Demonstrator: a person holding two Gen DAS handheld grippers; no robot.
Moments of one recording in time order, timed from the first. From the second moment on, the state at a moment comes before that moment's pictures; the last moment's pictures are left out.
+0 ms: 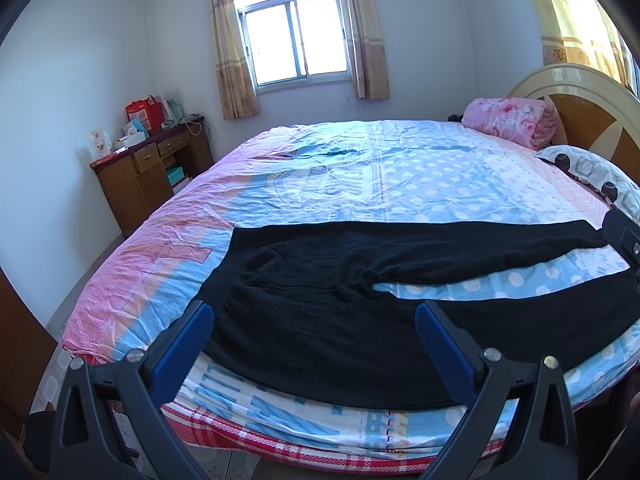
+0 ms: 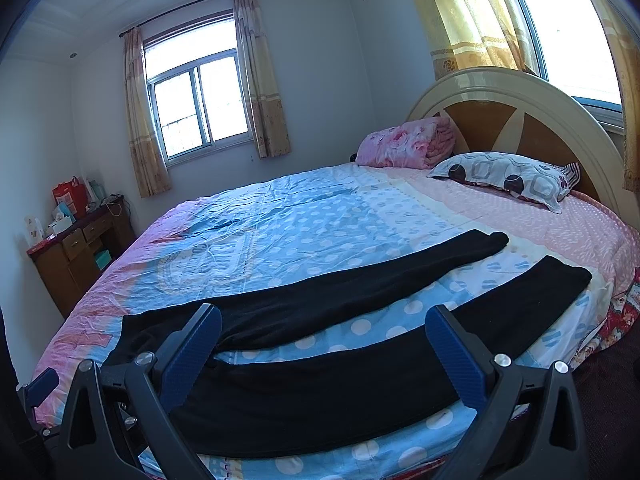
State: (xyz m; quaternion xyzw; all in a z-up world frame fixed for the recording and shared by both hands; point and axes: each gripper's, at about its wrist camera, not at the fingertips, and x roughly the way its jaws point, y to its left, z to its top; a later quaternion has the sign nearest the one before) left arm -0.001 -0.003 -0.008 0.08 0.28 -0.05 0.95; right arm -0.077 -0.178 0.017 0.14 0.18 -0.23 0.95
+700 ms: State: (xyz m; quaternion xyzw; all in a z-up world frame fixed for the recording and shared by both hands) left arm 0.075 0.013 -0.061 0.10 0.36 -0.05 0.92; right arm -0.043 -0.217 -0.014 0.13 0.23 -0.24 0.93
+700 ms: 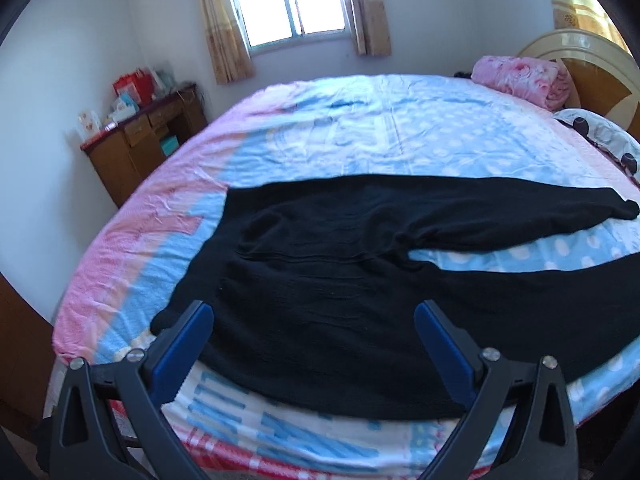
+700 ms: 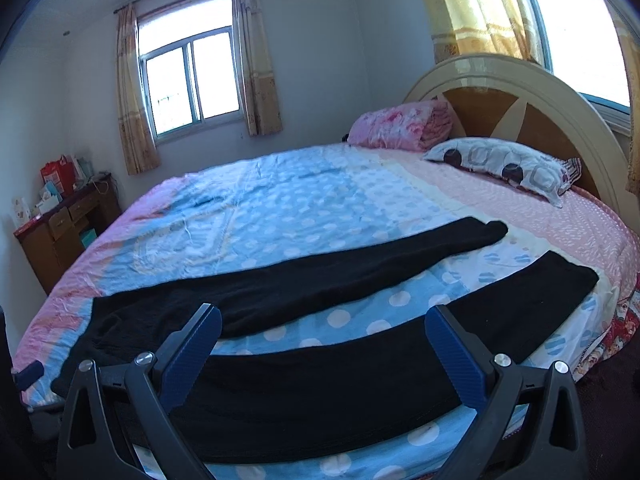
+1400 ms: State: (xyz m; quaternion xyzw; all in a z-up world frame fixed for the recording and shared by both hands) left arm 0.221 0.021 -0.112 0.10 0.46 -0.01 0.88; right arm 0.275 -0.160 -0.079 -0.12 0.40 0.10 0.90
